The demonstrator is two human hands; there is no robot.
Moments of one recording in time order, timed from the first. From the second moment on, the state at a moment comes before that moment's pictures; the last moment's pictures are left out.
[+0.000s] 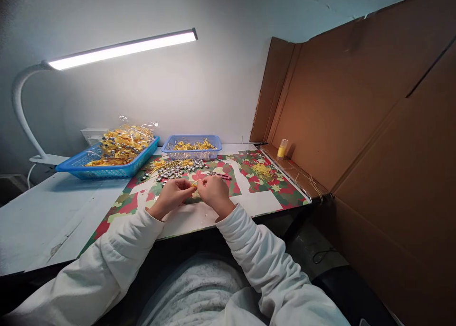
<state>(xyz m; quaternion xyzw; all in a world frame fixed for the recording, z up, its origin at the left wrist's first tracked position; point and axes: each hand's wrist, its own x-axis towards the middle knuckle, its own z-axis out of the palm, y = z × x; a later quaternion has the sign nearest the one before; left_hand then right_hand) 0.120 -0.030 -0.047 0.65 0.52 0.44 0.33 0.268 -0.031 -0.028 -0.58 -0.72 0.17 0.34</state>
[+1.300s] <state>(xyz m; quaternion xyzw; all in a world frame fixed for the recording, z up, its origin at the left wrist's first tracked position) 0.120 -0.030 -0.044 0.62 0.52 0.48 0.34 0.298 -0.051 -0.015 -0.39 -0.76 0.43 0.31</state>
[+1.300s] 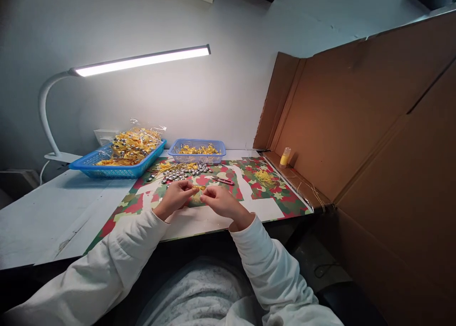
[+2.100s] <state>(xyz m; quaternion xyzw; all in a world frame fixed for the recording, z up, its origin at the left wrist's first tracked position) 0.122 -0.038 -0.047 0.79 0.33 0.49 -0.17 0.290 -0.072 -0.046 -0.27 -0.55 0.62 0.49</state>
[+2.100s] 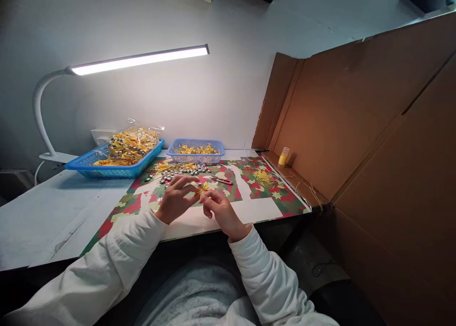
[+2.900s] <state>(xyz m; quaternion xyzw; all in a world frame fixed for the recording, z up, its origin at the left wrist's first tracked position) 0.119 -0.028 -0.053 0.80 0.41 0.44 0.02 0.323 -0.080 -0.002 -0.16 -0.60 0.39 0.68</state>
